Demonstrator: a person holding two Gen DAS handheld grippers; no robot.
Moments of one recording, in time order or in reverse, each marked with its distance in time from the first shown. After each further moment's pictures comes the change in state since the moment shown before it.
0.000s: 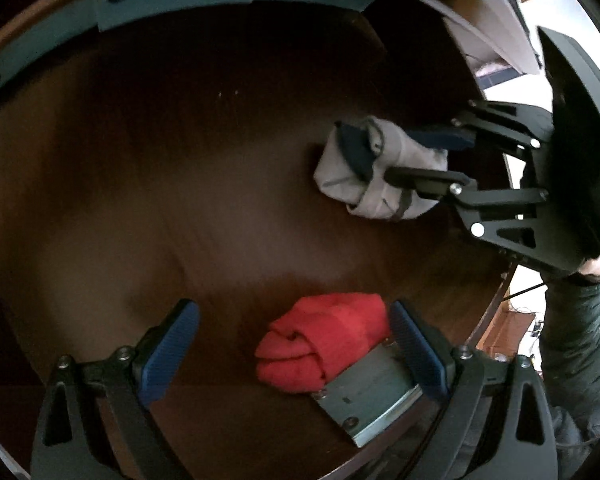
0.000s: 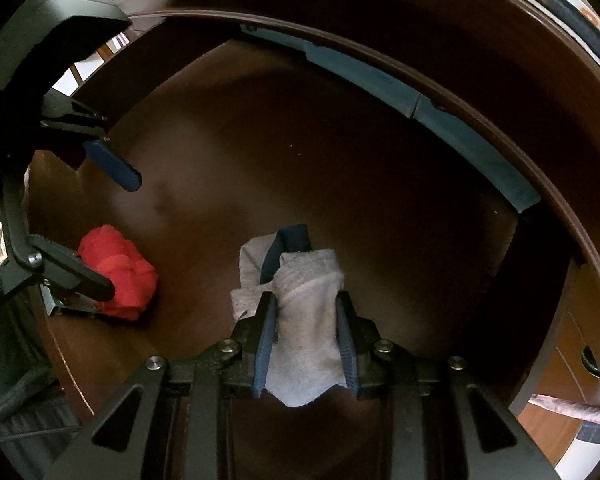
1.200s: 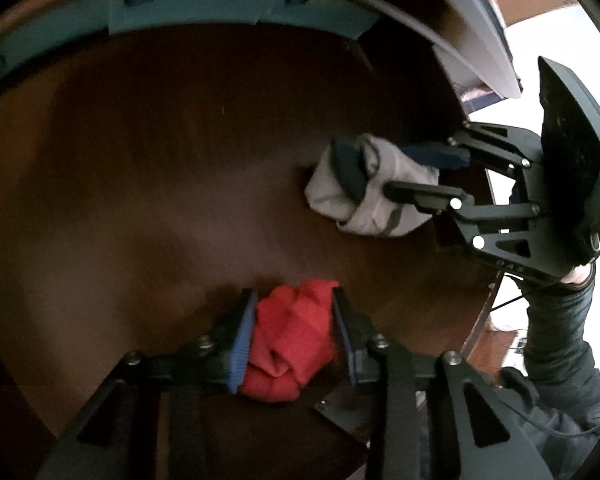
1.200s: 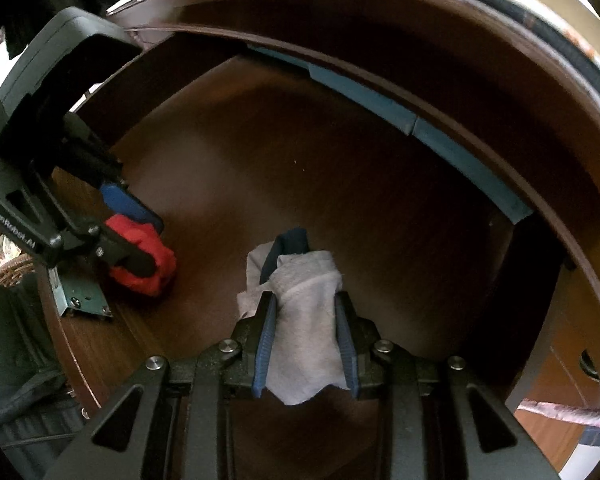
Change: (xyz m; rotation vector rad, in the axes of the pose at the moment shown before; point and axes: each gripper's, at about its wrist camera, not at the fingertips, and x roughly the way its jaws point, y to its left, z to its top) left arm -0.021 0.026 -0.019 0.012 -0.139 -0.072; right arm -0.017 -0.001 -0.009 -0.008 -0.064 -0.016
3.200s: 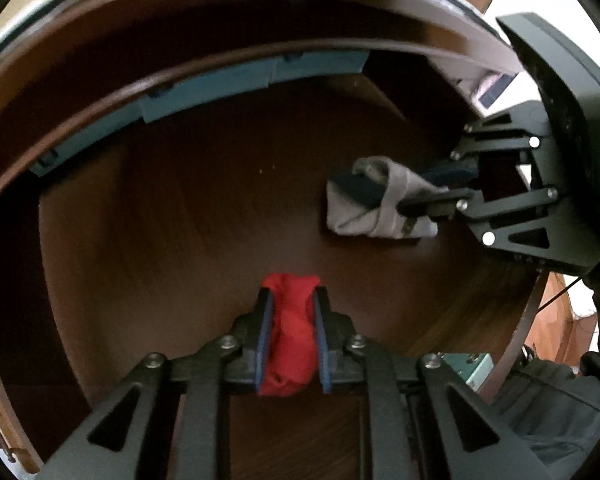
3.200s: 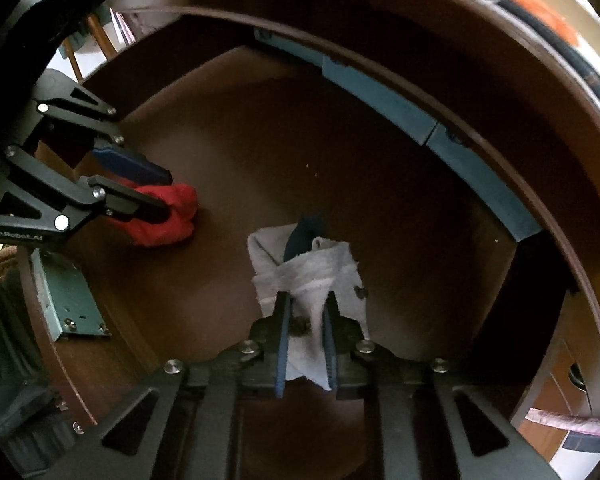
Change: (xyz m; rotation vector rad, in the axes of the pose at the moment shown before) left arm -0.014 -0.026 -0.005 0.177 -0.193 0.275; right arm 0.028 0.042 0.044 -0.042 0.028 -0.054
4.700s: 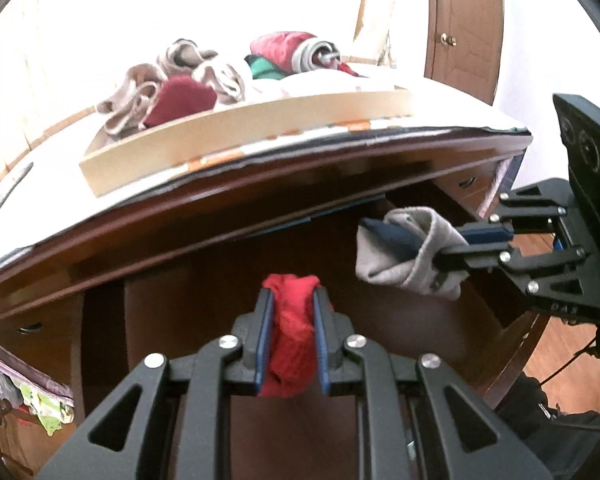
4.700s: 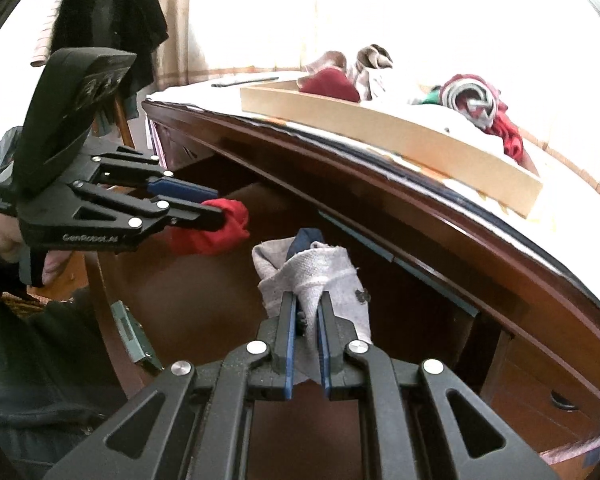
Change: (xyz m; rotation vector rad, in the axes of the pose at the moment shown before) left arm -0.085 -0.017 -0.021 0.009 -0.446 0.214; right arm -0.106 0.023 -0.107 -0.007 -0.498 -0.038
